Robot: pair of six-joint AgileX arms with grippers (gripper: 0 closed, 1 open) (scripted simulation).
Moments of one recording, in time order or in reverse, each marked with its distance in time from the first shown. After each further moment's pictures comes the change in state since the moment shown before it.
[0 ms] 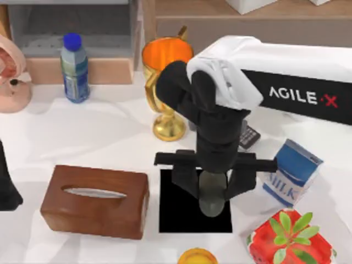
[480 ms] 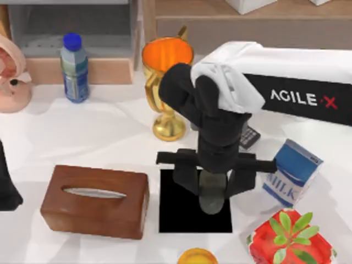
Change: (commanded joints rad) left arm 0.000 0.000 0.000 0.000 0.000 0.000; right arm -0.005 -0.004 -0.034 0.075 0.018 -0.001
